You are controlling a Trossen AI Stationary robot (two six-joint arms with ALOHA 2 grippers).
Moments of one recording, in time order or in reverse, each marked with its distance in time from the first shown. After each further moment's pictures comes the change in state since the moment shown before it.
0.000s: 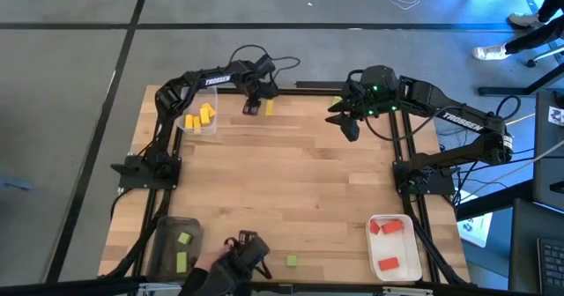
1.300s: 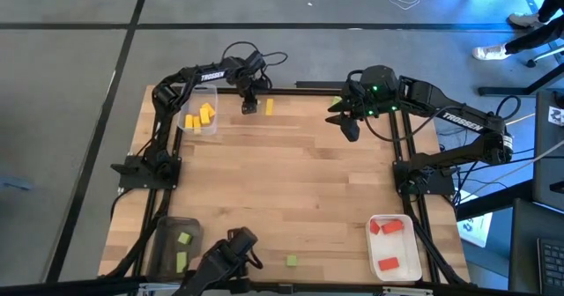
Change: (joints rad) left arm 0.088 0.004 -0.058 0.016 0.169 -0.176; right arm 0.000 0.000 -0.001 -0.001 0.000 -0.018
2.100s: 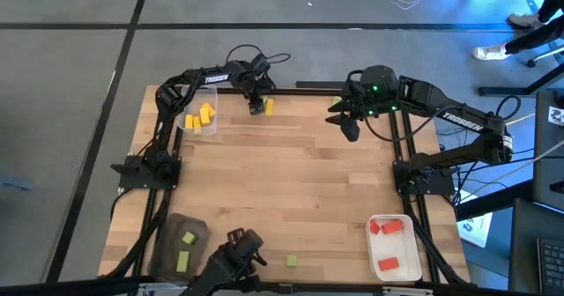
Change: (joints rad) left arm -0.033 0.026 0.000 0.078 -0.047 -0.241; right arm 0.000 0.000 0.000 0.001 0.000 0.001
